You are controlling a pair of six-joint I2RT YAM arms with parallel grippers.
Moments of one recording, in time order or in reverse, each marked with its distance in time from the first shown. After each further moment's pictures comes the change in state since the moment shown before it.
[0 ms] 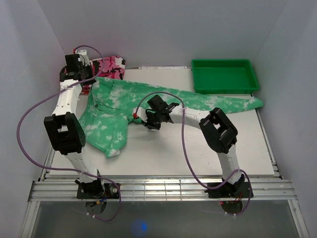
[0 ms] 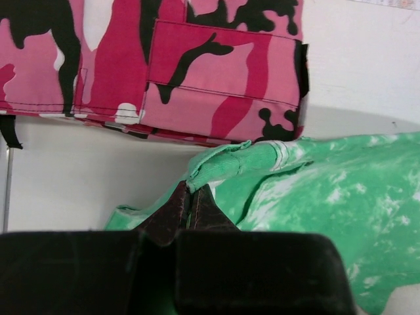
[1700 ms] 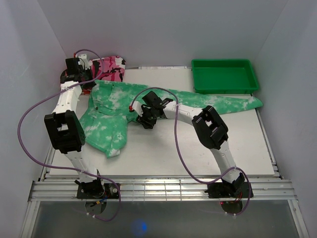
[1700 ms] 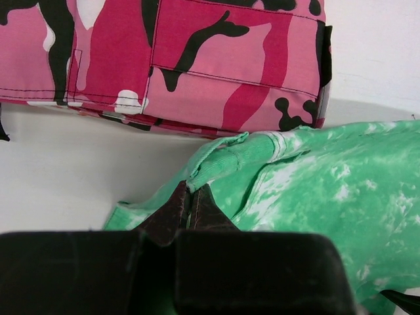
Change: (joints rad) left arm 0.029 0.030 -0.051 0.037 0.033 0.004; right arm -0.007 0.097 0.177 -0.148 0.037 0.141
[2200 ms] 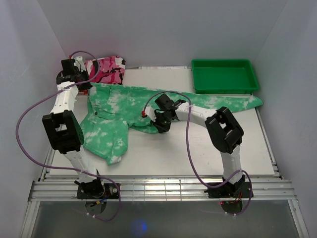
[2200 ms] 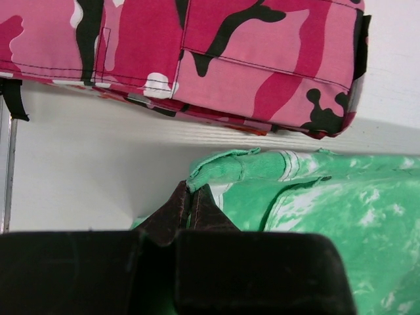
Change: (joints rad) left arm 0.040 0.003 0.000 -0.032 -0.007 0.011; right arm -0.056 -0.181 -0.236 -0.085 -0.024 -0.064
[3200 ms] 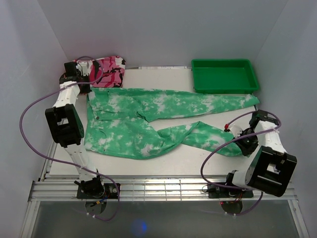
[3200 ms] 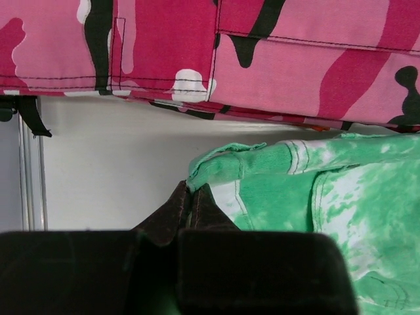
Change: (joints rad) left arm 0.019 0.118 0.022 0.014 -0.048 0.167; right arm -1.086 -0.759 -0.649 -0.539 0.252 -0.670
